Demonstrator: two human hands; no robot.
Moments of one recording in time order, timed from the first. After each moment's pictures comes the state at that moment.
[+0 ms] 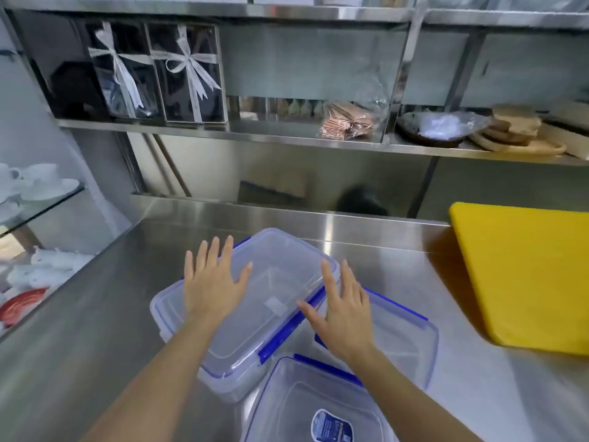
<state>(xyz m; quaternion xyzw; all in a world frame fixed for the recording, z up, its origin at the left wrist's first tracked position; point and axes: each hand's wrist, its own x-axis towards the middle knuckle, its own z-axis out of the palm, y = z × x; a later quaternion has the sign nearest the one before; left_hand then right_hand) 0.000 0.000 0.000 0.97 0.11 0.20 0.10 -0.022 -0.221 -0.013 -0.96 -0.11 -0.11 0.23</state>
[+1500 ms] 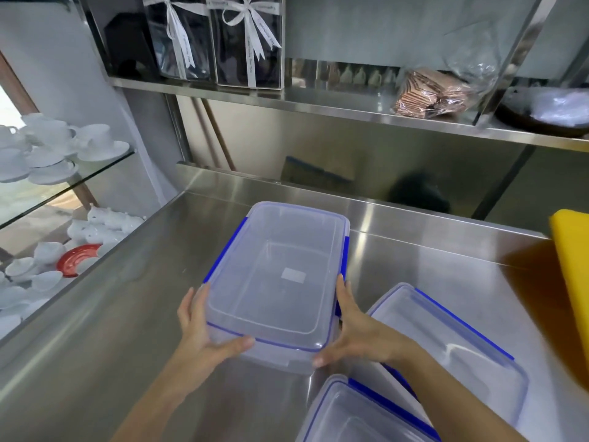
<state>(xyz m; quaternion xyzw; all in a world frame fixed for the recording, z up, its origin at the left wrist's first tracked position) -0.086 0.067 -0.043 0.79 0.17 0.08 0.58 0.023 -0.178 -0.014 -0.80 -0.25 0.33 0.44</state>
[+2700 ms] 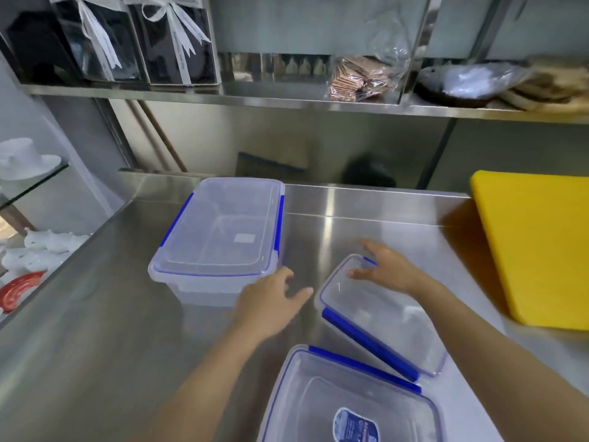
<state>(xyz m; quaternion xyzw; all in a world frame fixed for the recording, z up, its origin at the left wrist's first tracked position) -0.017 -0.058 -0.004 0.95 0.04 -0.03 0.31 0.061 -0.281 0.005 -0.94 -0.09 0.12 0.30</state>
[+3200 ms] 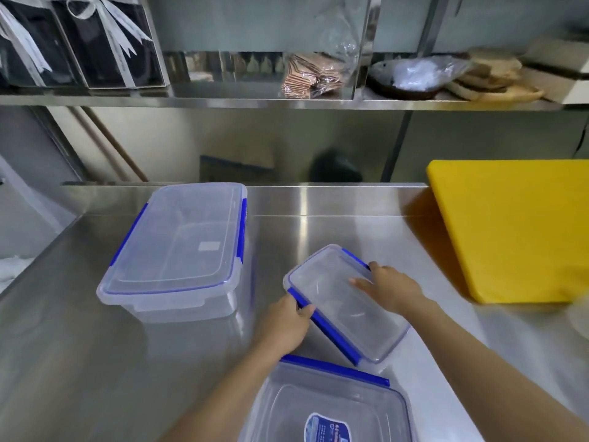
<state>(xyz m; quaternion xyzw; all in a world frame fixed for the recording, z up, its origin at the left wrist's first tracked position) -0.004 -0.126 -0.045 0.91 0.04 -0.12 0.39 0.052 -0.337 -0.044 -0.98 0.04 0.11 0.14</state>
